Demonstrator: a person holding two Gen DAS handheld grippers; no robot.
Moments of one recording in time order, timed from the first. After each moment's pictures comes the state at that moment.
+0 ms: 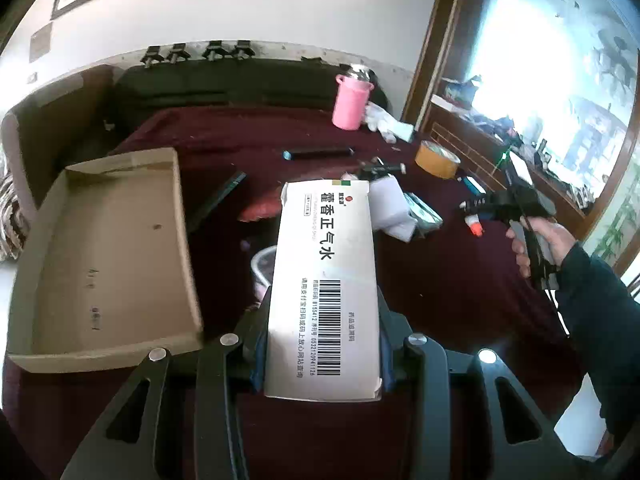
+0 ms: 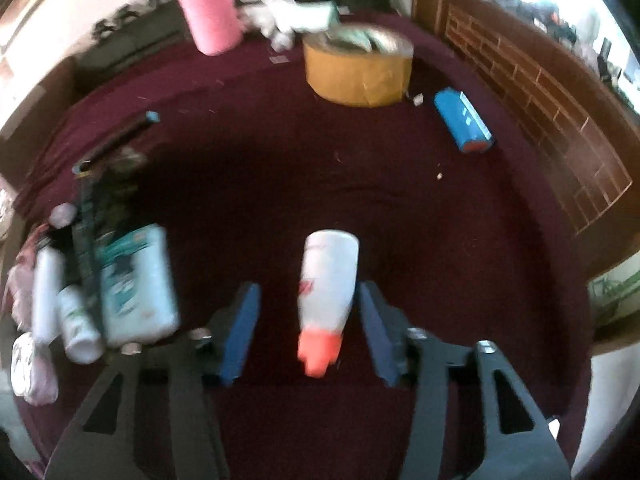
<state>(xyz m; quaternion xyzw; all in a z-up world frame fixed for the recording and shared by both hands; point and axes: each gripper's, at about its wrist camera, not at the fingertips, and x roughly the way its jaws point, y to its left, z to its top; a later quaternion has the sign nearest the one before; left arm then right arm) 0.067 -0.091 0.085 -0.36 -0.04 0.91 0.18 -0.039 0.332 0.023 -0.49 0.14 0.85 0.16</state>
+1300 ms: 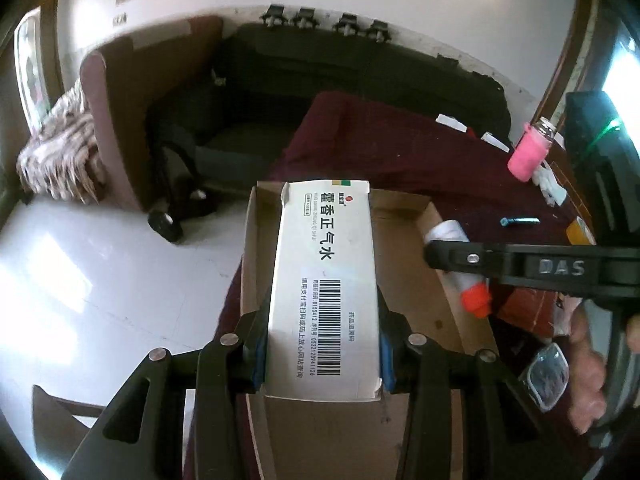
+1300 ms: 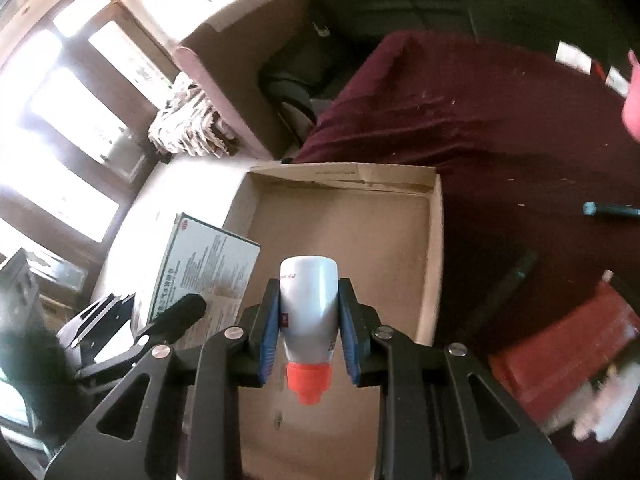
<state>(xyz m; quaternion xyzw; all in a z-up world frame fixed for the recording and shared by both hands) -0.095 -0.324 0.067 -0.43 -0.09 0.90 0.01 -0.191 -0.115 0.085 -0.53 0.11 0.82 -0.19</state>
